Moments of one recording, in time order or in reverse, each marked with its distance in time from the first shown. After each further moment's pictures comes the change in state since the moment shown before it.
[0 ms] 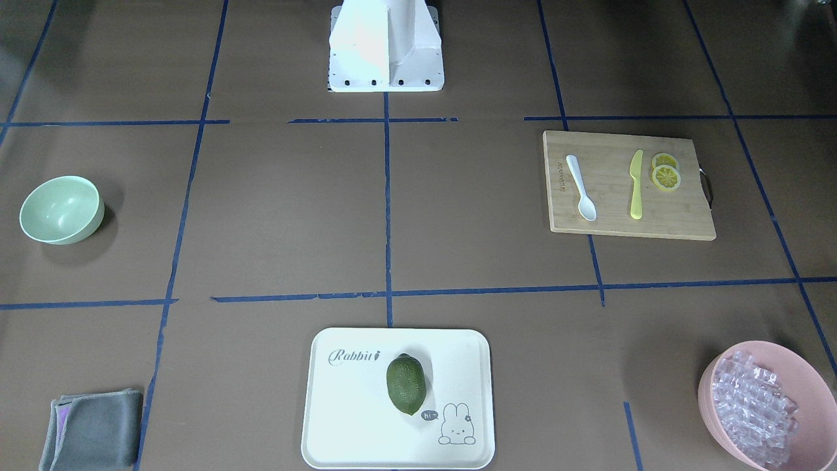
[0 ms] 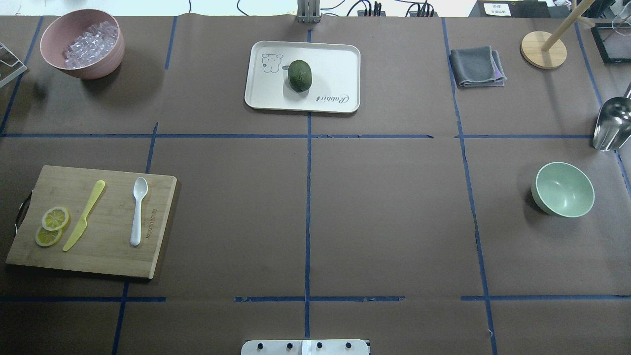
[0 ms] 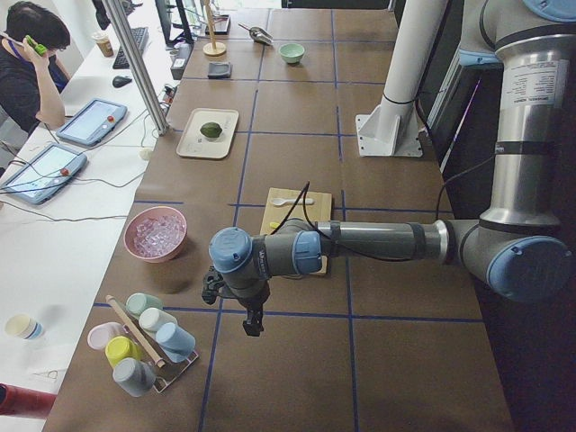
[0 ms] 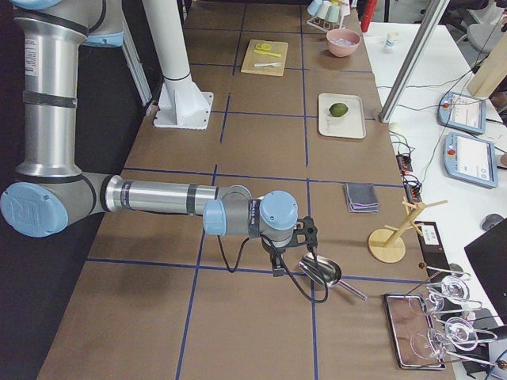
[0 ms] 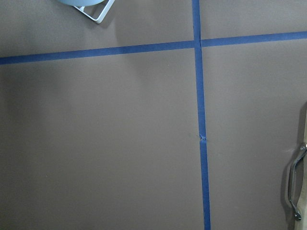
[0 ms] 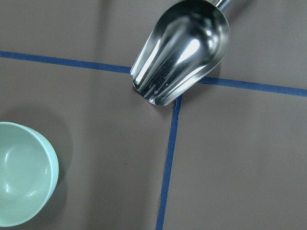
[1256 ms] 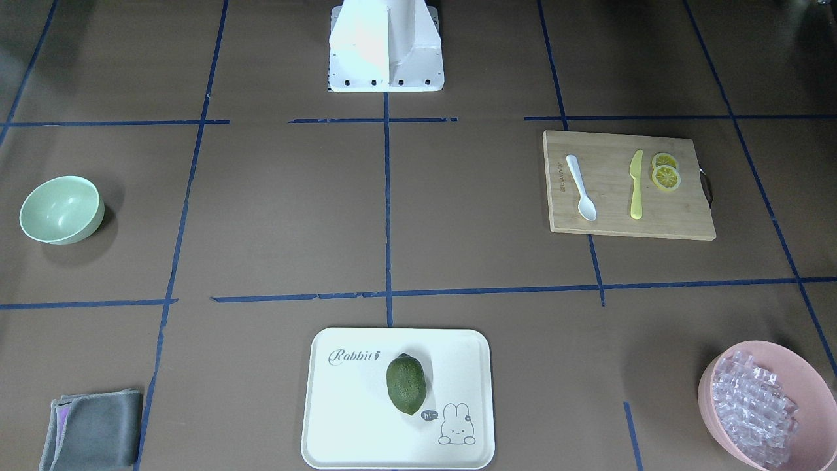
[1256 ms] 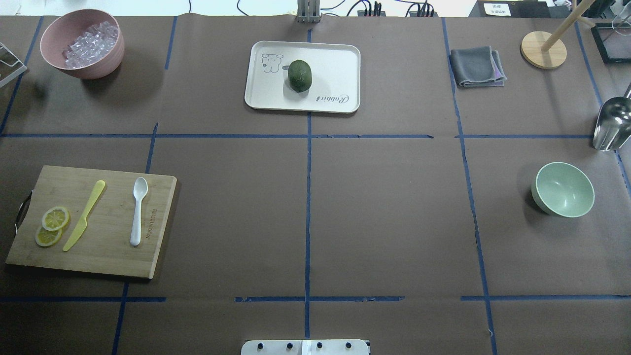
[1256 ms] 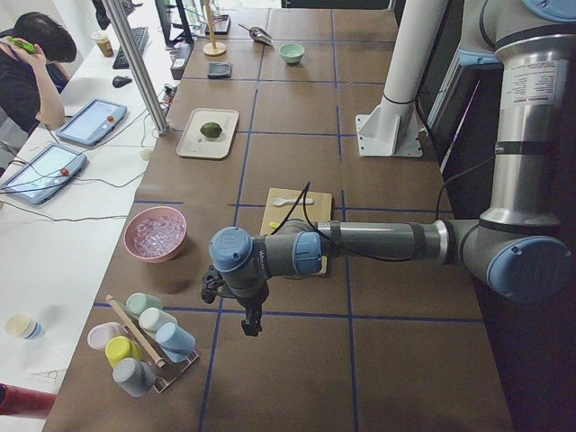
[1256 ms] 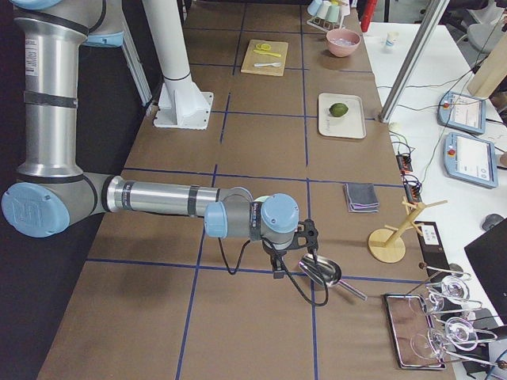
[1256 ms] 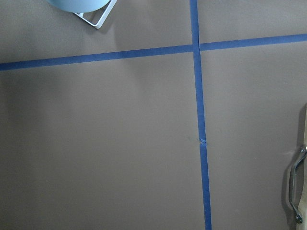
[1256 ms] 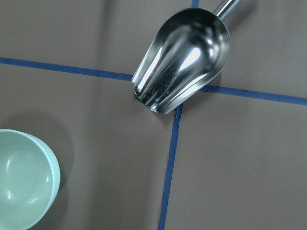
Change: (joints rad) left arm 0.000 0.000 0.001 -0.020 0.001 -0.002; right arm 0.000 0.023 -0.010 0.005 0.003 0.003
